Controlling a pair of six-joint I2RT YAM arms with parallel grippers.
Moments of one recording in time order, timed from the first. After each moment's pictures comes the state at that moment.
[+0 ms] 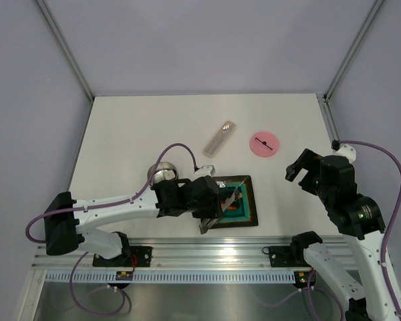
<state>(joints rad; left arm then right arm) -1.21 1.35 1.02 -0.61 -0.13 -1.07 0.28 0.65 1.07 -1.02 0.27 0.61</state>
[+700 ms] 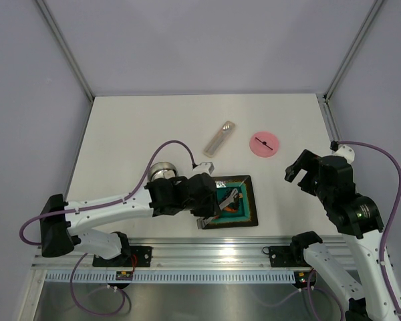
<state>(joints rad) -1.21 1.30 1.05 -0.65 -0.14 -1.06 0.28 0.65 1.05 -1.02 0.27 0.61</state>
